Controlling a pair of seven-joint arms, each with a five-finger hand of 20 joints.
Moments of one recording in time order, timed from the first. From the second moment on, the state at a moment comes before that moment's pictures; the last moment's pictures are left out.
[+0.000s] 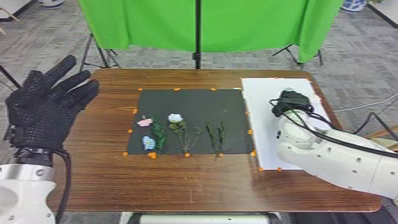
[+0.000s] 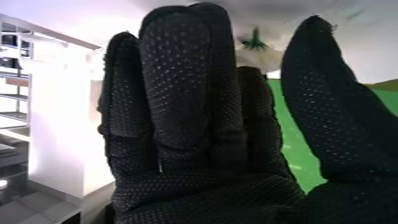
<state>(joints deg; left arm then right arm) 131.7 -48.4 -104.4 -137.7 23.1 14.4 21.1 -35.9 -40.8 2.8 -89.6 -108.0 11.9 63.1</state>
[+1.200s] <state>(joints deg) 133.9 -49.8 -106.3 -137.9 23.0 15.4 20.5 -30.3 -47.4 0.0 -95.3 -118.0 17.5 60.1</state>
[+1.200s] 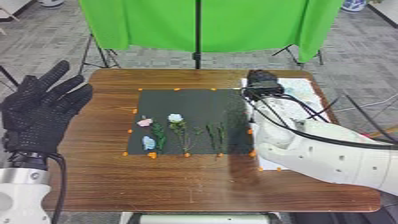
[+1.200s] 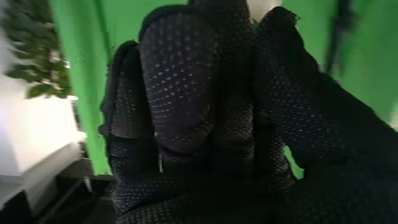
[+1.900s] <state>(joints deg) 133.7 -50.4 -106.4 -137.9 23.1 15.4 19.3 -30.3 -57.6 -9.6 -98.1 -118.7 17.7 56.8</state>
